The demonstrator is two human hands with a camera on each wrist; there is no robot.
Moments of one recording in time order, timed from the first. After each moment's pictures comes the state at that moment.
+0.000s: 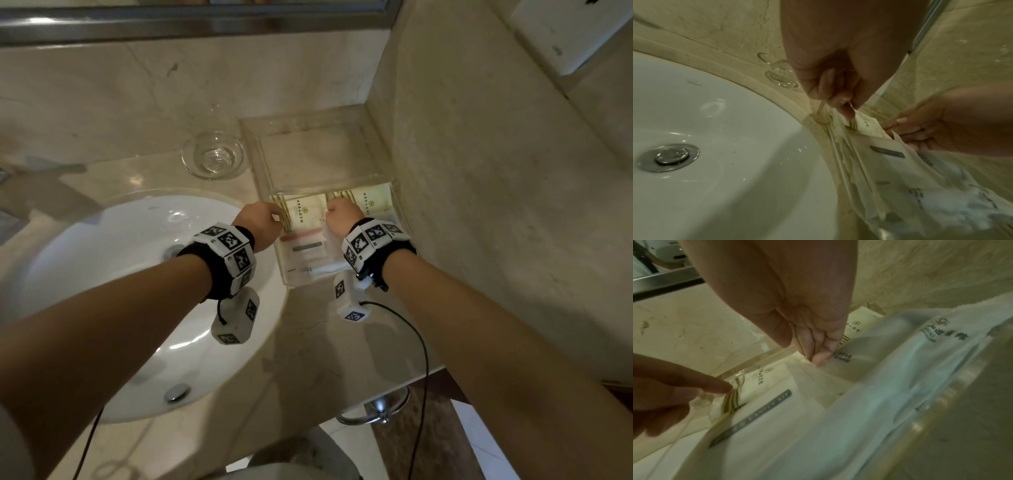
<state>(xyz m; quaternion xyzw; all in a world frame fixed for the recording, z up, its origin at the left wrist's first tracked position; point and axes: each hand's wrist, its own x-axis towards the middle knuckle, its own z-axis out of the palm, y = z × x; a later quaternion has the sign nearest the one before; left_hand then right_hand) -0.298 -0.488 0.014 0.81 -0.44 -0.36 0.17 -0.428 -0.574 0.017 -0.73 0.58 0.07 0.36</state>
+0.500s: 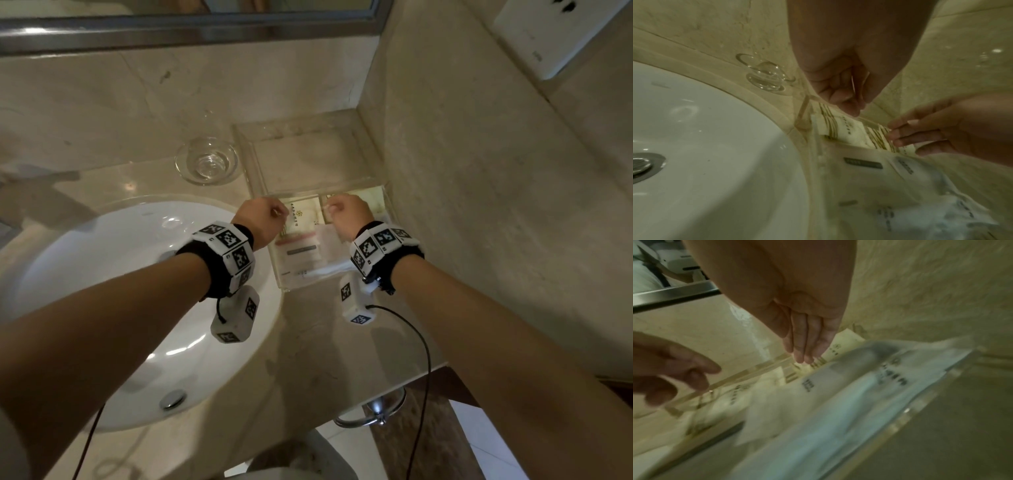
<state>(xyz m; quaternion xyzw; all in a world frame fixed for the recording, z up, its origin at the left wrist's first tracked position) -0.302 -0.498 0.017 0.79 -0.45 -0.36 0.23 -0.448 -0.576 0.026 -0.73 0.58 -0.03 0.36</state>
